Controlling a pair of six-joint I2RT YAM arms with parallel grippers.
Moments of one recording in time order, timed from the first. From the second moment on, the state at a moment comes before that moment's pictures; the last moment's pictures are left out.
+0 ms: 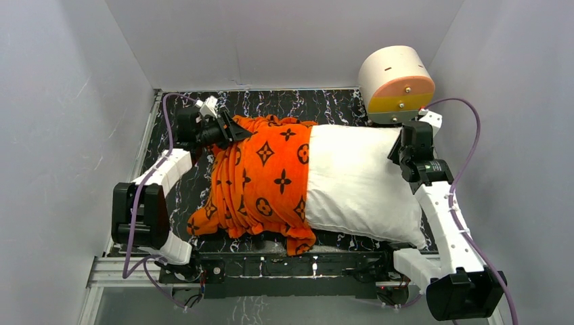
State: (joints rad) left arm -0.09 1.50 0.95 0.05 0.72 -0.65; right arm 0.12 1.00 0.95 -0.63 0.39 0.38
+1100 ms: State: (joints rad) left arm -0.11 0.66 0.69 -0.73 -0.10 -0.77; right arm 0.72 1.00 0.91 -0.46 0.04 0.26
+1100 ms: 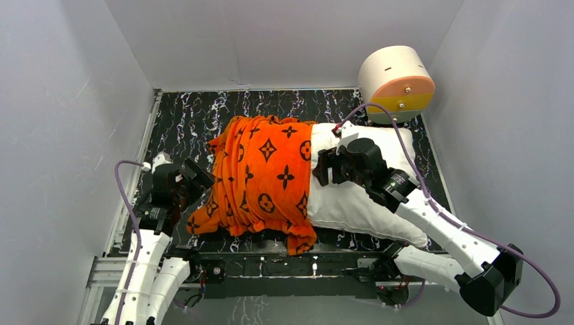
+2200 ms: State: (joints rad) left arm -0.12 0.59 0.81 -0.77 -0.58 -0.57; right arm 0.71 1.10 0.87 -0.37 0.22 0.41
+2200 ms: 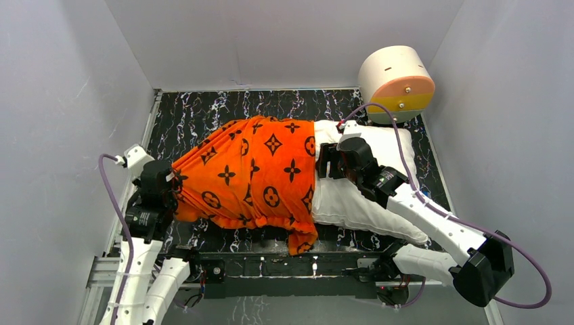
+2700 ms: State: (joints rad) left arm -0.13 0.81 0.93 -0.73 -0.78 -0.24; right arm 0.70 1.09 0.87 -0.37 0.20 0.42
